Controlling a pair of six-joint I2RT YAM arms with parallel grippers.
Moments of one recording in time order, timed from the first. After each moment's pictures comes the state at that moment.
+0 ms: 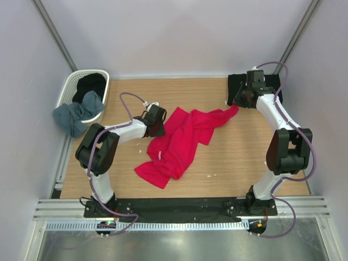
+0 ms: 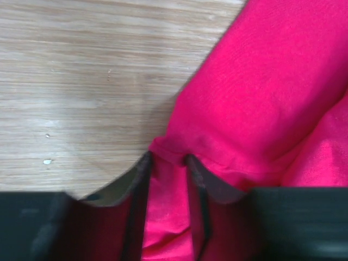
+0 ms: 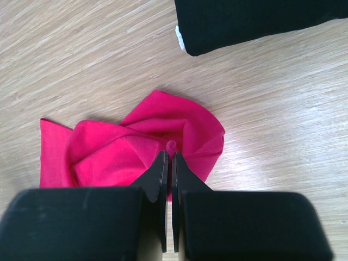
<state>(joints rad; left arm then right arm) -0.56 1.84 1.11 -0.23 -0.19 -0.62 0.03 1.72 1.43 -0.55 -0.01 0.47</state>
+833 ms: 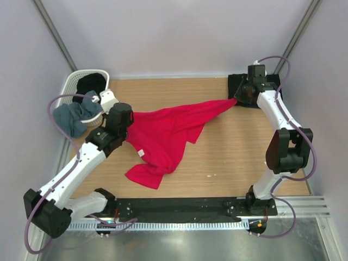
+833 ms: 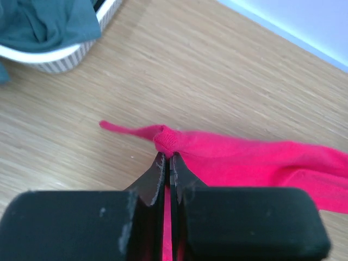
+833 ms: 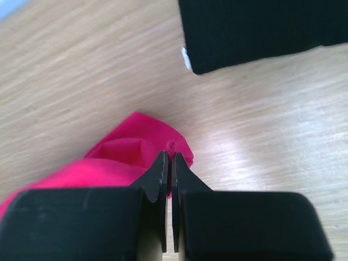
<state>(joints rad) -0.52 1.11 1.00 -0.45 -0.71 -0.67 0.03 1.73 1.50 -0.57 0.02 0.47</state>
